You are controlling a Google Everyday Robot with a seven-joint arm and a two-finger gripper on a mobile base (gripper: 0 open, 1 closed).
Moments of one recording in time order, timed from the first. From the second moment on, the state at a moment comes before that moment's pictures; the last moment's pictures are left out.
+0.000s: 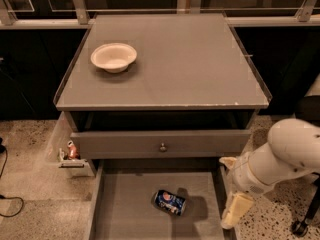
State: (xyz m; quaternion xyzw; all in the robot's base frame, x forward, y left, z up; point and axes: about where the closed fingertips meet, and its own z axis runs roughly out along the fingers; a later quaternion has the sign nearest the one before) arm 0.392 -0.196 0.653 -0.60 0.77 0.13 0.16
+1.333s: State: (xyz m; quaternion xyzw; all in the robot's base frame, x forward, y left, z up) arm 0.424 -0.166 0.521 -0.56 0.77 0.19 0.24
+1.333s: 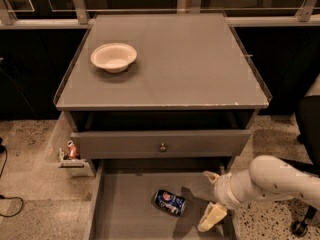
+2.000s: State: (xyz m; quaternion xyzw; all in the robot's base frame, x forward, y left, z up) arm 0.448 -0.128 0.452 -0.54 0.74 0.22 0.33
